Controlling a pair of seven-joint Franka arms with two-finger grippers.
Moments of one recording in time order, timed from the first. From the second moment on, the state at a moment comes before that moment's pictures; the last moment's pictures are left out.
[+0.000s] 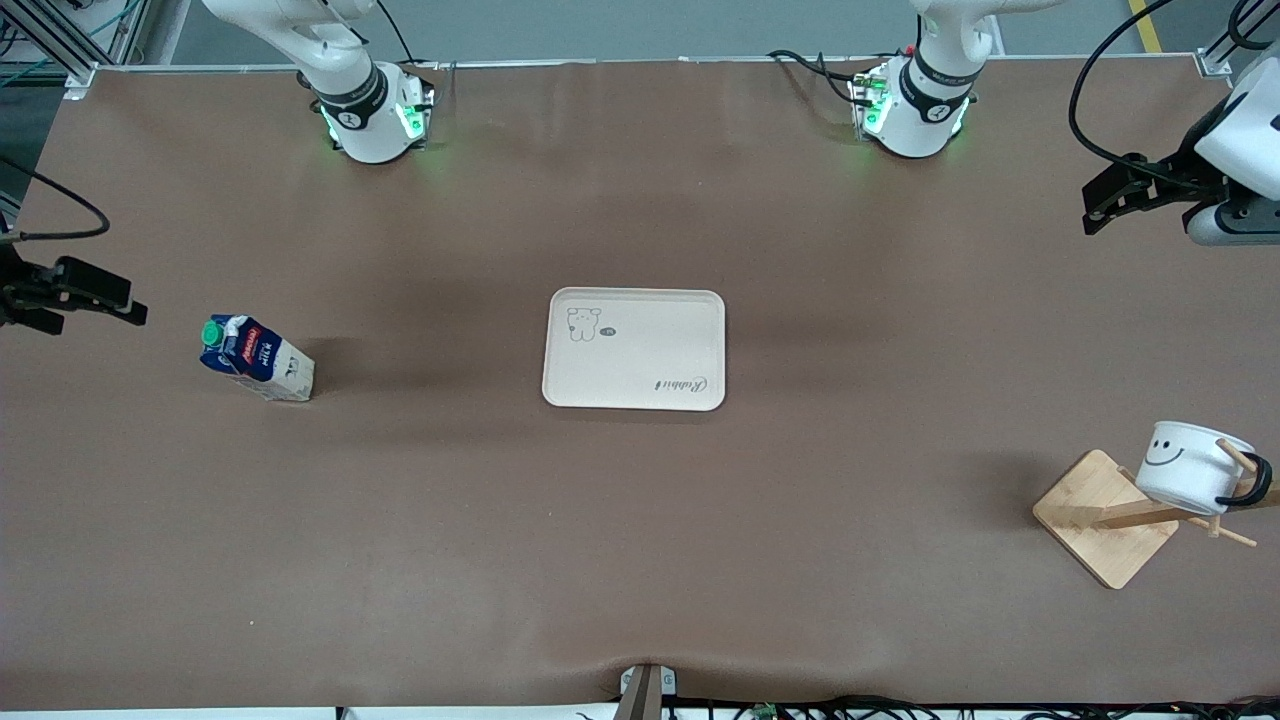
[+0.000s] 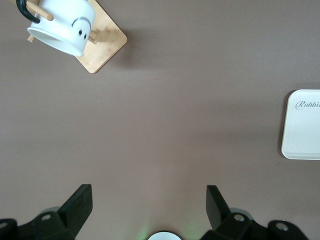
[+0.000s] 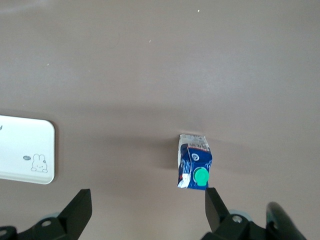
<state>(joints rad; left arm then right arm) 0.08 -0.04 -0.18 -1.53 0.05 1.45 -0.06 0.04 0.15 -0.14 -1.38 0.11 1.50 -0.16</state>
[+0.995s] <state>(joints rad) 0.10 -0.05 -0.18 -1.55 0.03 1.45 -0.05 0.05 -0.05 -0.14 -1.70 0.04 1.57 -0.16</state>
